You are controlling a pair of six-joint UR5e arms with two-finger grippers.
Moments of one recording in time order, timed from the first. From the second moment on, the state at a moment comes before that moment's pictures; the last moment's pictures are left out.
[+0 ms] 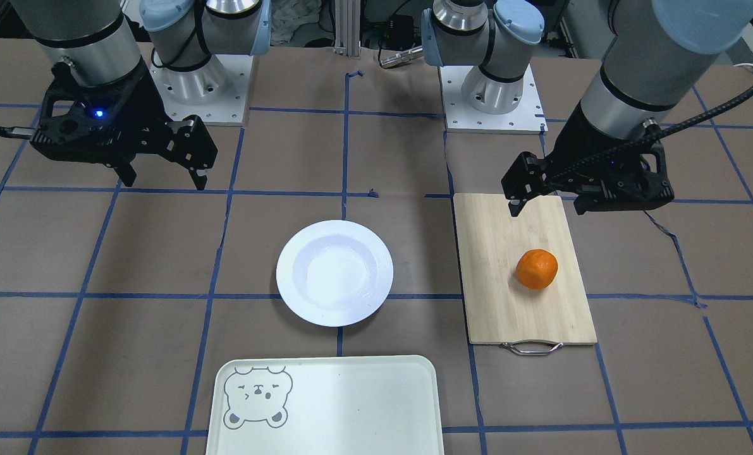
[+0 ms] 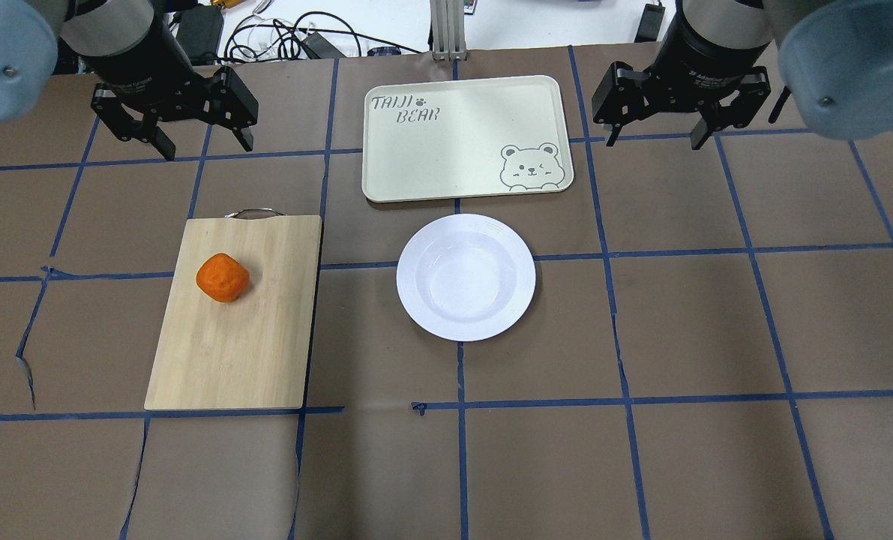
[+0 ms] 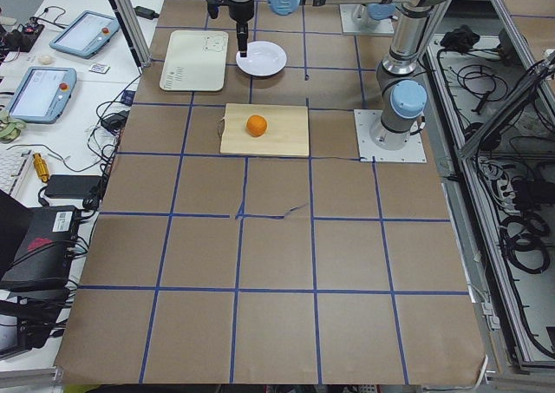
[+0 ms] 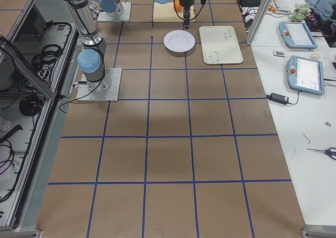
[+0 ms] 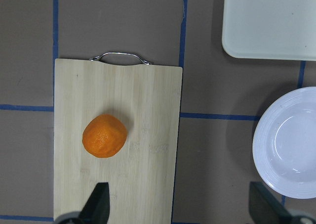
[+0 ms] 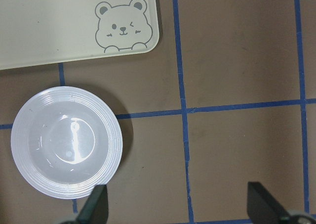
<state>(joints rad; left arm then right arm) -1.50 -1.69 -1.48 -1.53 1.55 0.00 1.59 -1.54 1.56 -1.69 -1.54 0.10</state>
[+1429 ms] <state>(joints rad) -1.49 -1.68 -1.52 -1.52 1.55 0.00 1.59 -1.54 1.56 -1.69 -1.53 0.10</state>
